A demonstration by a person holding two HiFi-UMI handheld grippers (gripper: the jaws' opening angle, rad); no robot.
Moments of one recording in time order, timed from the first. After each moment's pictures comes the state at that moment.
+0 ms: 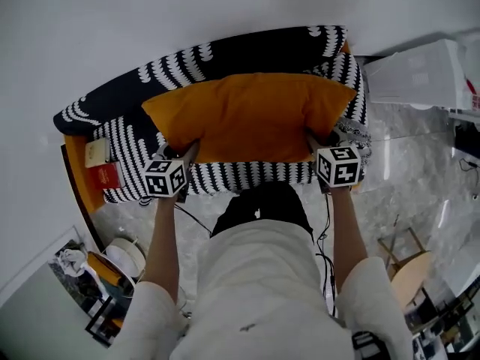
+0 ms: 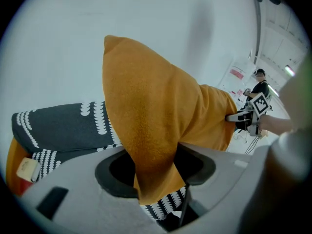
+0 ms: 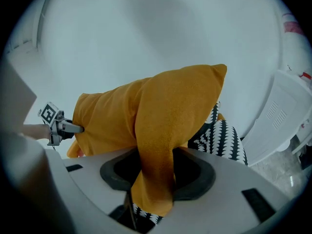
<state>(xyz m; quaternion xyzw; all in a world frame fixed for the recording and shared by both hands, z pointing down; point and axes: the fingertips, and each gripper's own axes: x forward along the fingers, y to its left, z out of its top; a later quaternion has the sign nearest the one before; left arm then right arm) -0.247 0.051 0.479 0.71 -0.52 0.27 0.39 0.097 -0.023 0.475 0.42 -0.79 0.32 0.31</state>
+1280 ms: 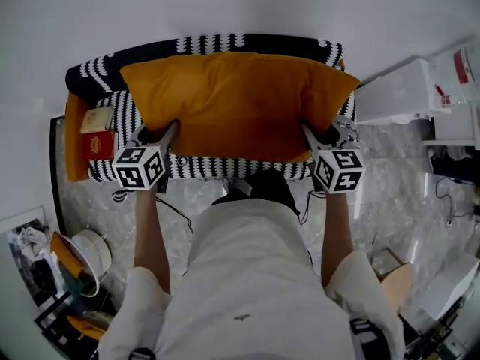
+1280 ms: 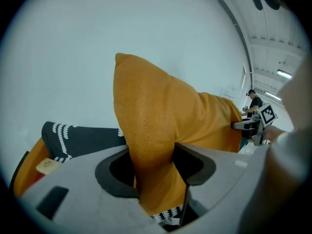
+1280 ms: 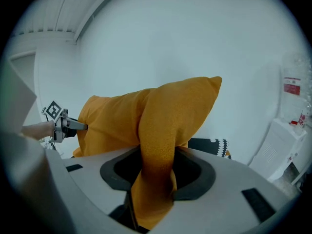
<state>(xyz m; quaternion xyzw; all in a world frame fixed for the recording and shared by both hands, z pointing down) -0.346 0.210 0.298 0.72 -0.62 0.15 0.28 -0.001 0.122 0.276 0.41 -0.87 0.16 0.22</state>
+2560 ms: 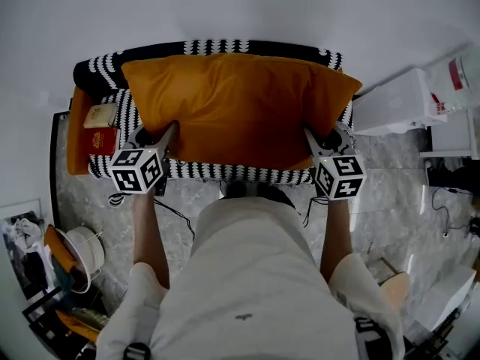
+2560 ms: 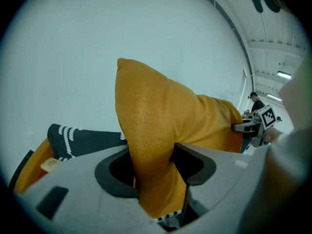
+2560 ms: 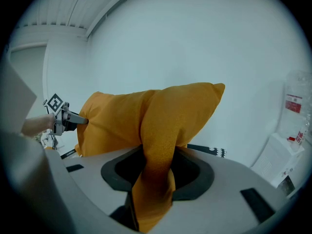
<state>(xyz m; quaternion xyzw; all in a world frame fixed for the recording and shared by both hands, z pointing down) -0.343 0.249 0.257 0.72 -0.63 0.13 0.26 0.000 0.152 0.237 0.40 -0.88 0.11 0.23</state>
